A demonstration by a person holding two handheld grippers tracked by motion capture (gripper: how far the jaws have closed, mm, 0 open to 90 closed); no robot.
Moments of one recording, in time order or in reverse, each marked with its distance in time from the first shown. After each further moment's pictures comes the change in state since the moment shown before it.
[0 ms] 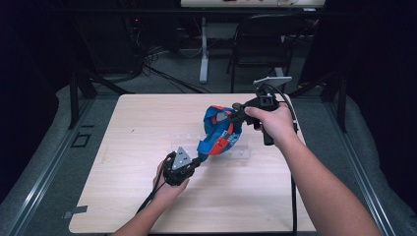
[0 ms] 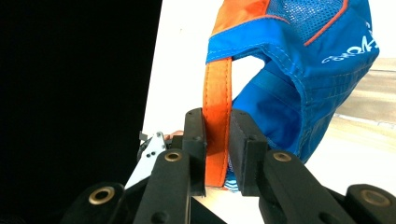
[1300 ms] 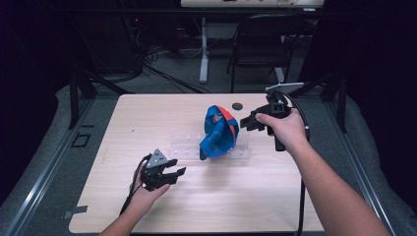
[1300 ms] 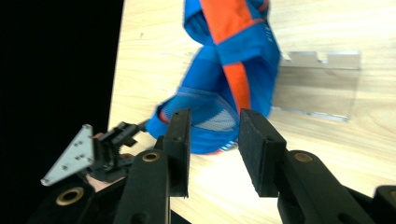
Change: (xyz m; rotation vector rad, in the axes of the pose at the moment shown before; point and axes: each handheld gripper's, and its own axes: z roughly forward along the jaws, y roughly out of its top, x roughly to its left) left arm 0.031 -0.024 -0.048 0.070 -0.017 -0.158; right arm -0.031 -0.010 -0.012 -0.047 -0.112 0.006
